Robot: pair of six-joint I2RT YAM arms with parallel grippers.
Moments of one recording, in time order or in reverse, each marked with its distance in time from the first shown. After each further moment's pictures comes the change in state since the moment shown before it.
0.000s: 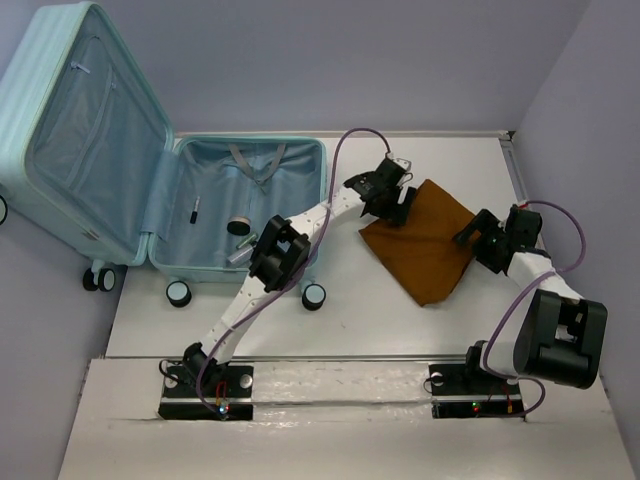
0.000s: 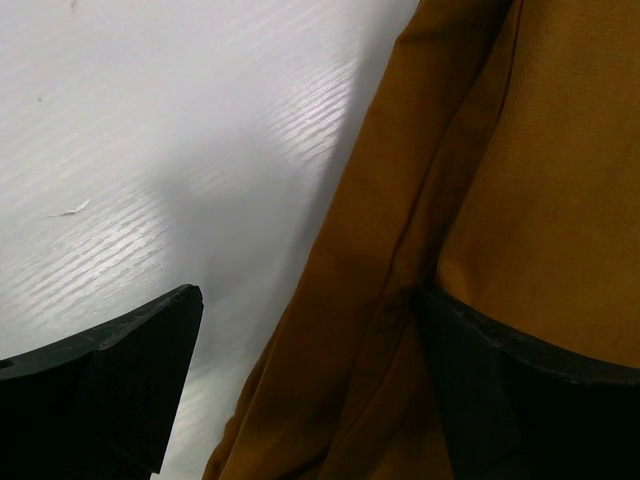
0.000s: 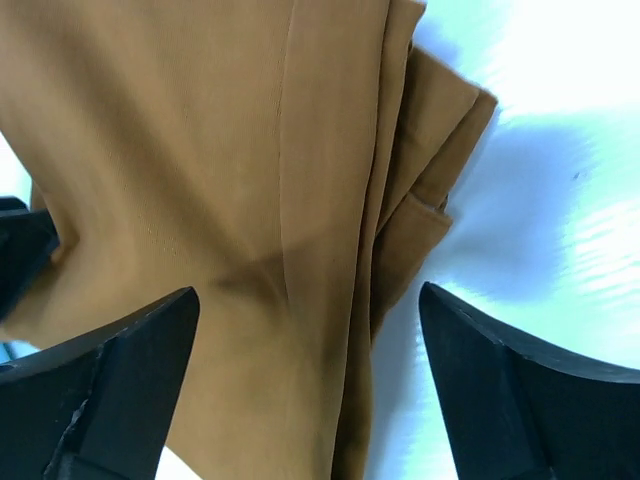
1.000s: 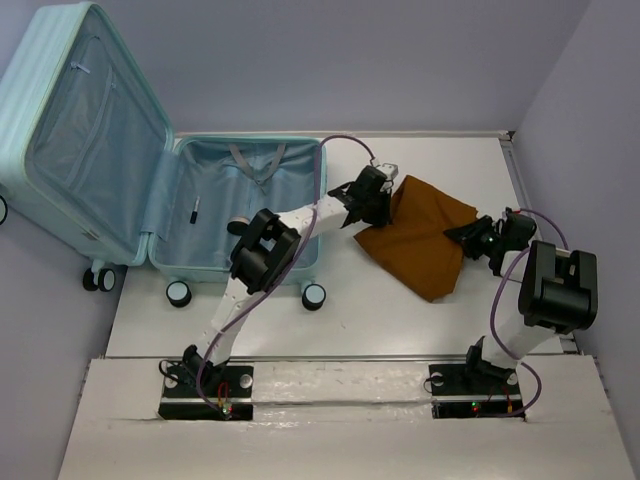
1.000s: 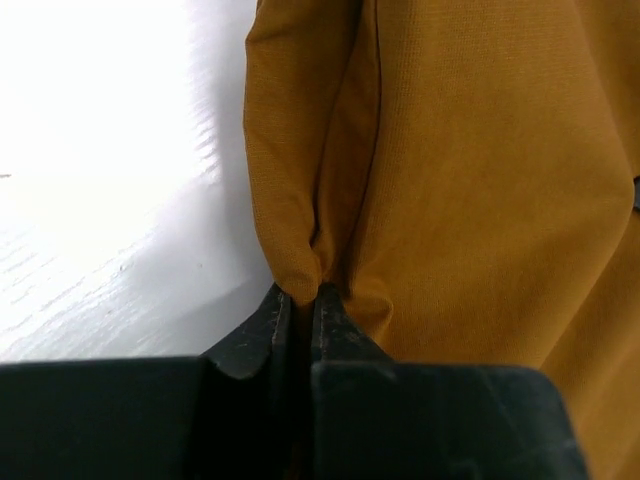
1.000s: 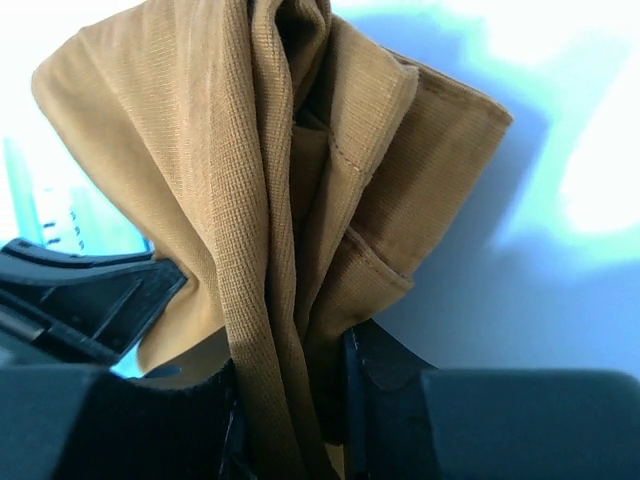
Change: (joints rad) left arm 0.030 -0.188 -0.460 0.398 0.173 -0.091; right arm -0.039 0.352 -0.075 0.614 -0.357 0.317
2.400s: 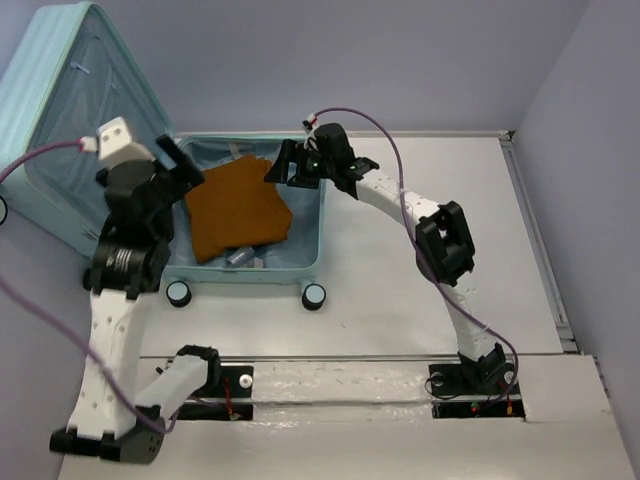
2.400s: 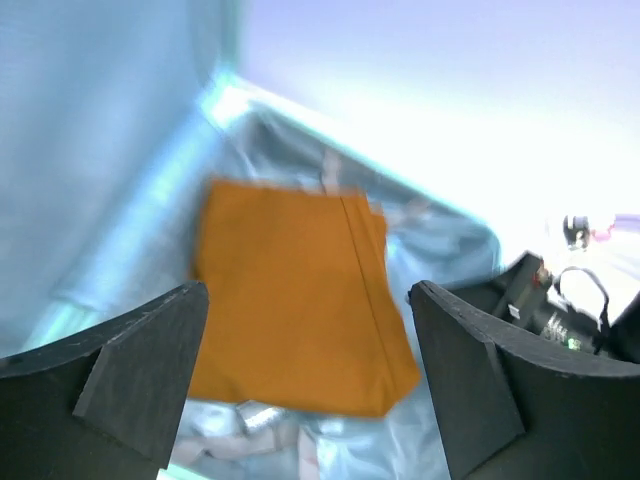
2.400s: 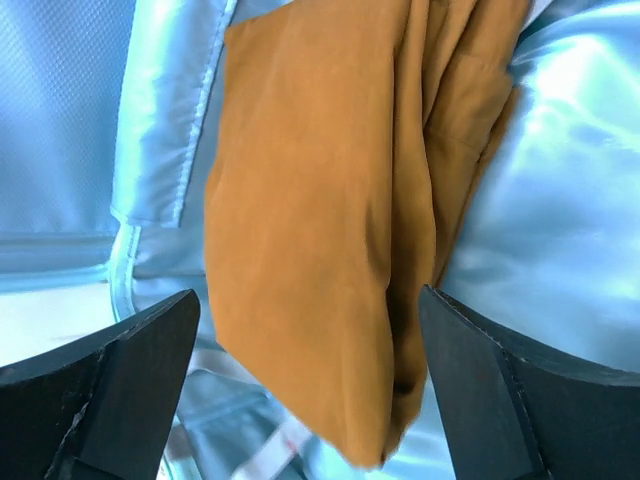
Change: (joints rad) left arm 0.614 -1.343 -0.495 -0.383 -0.508 -0.002; right arm 0.956 0.666 1.497 -0.617 0.190 -0.090
